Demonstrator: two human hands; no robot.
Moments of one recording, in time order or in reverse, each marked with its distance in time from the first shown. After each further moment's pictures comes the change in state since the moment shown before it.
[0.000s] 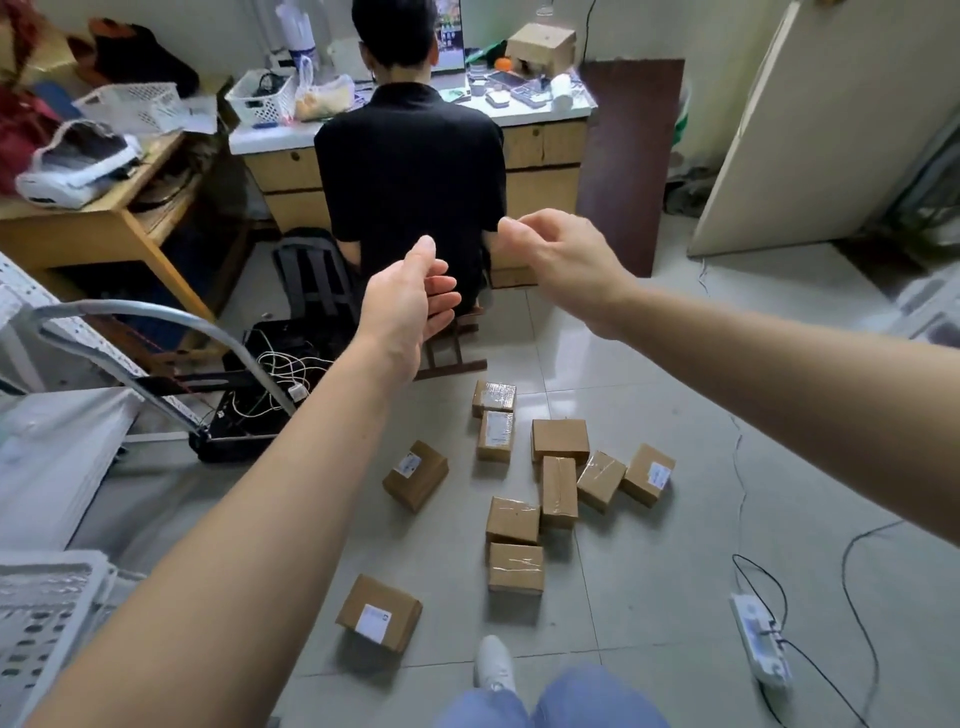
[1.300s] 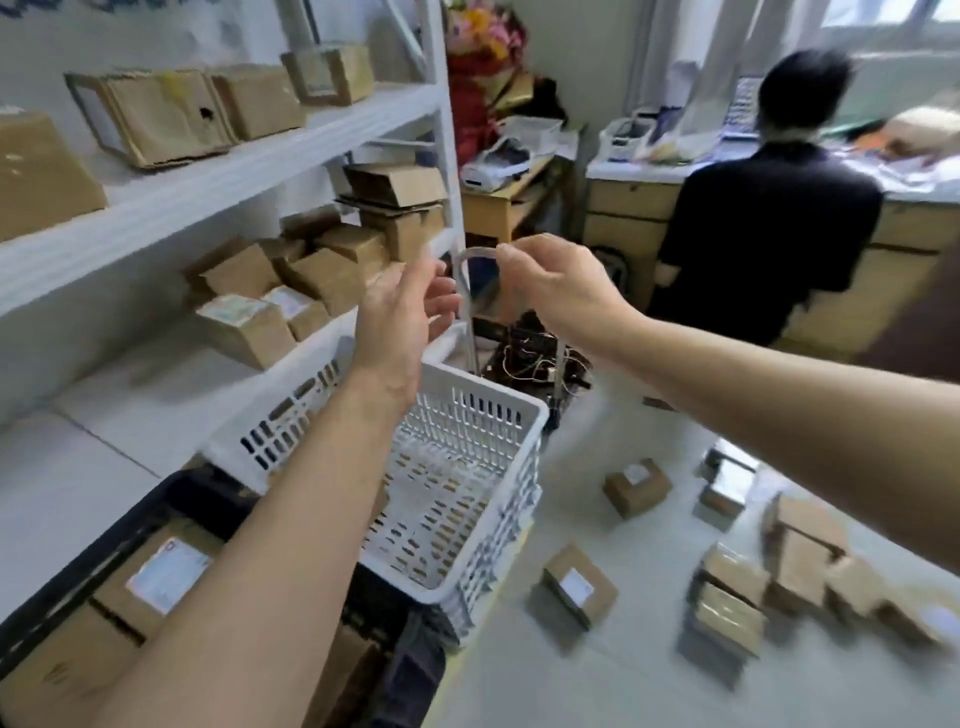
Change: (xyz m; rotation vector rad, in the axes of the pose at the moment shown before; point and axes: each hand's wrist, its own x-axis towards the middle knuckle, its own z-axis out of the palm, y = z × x) left_hand -0.261 0.054 -0.458 -0.102 0.499 0.327; right_hand -0.219 -0.291 0.365 0.134 -0.416 -0.325
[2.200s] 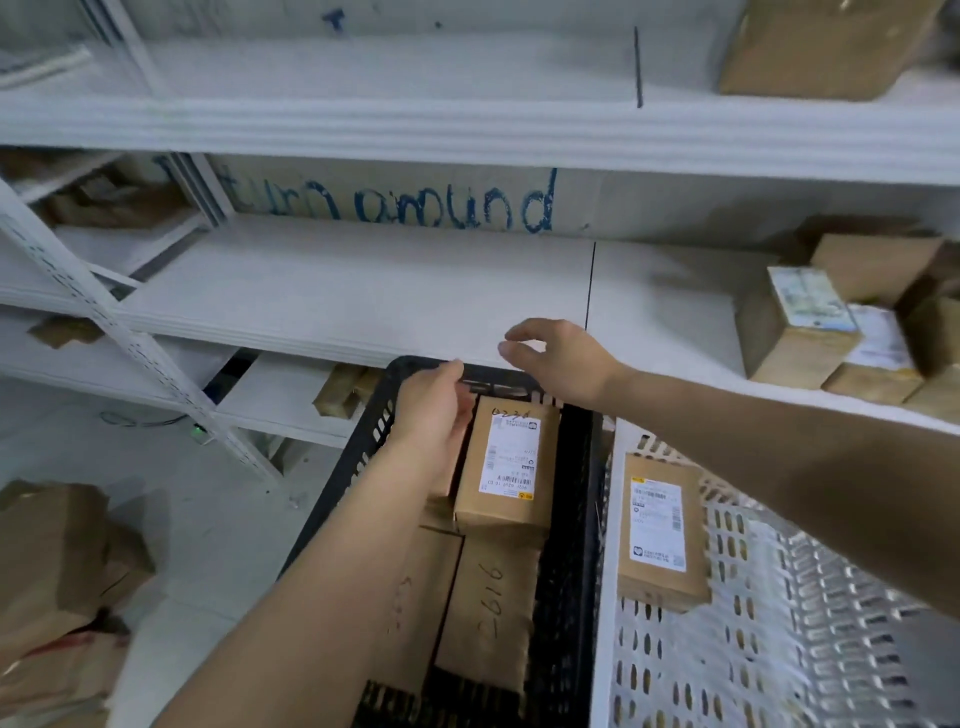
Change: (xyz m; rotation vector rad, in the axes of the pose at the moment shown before) left_hand -0.039 -0.087 -0.321 -0.213 1.477 -0.329; right_hand 0.042 -0.060 0.455 -0.080 -1.365 -0.667
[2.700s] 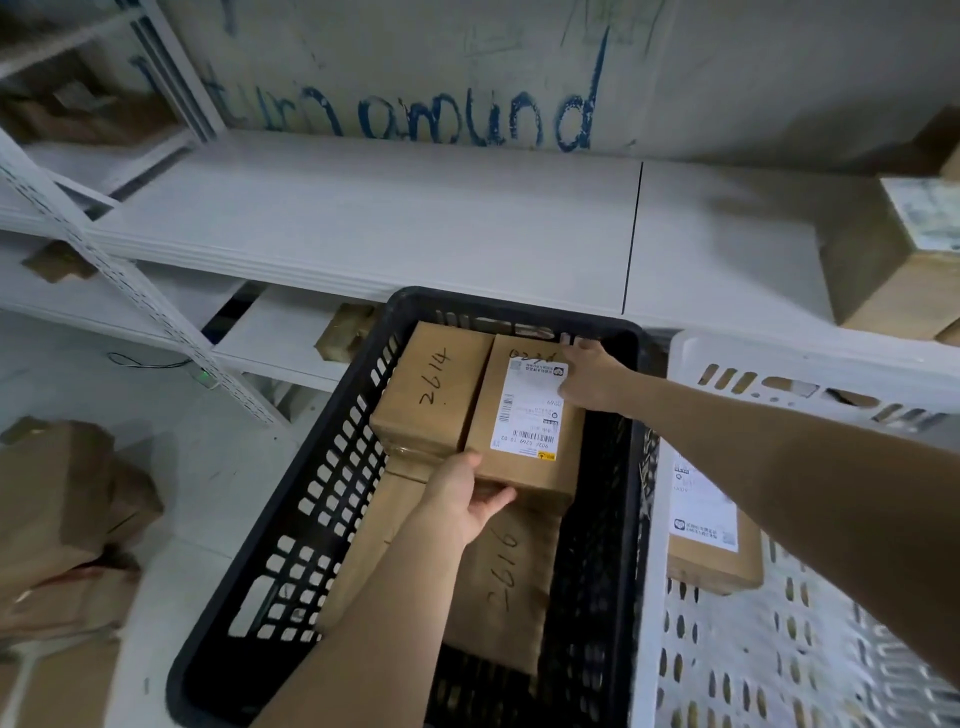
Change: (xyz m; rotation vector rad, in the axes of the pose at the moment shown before) left_hand 0.055 -0.164 -0.023 -0.349 0.046 -0.520; right_hand 0.050 0.136 0.100 -0.284 -0.305 0.365
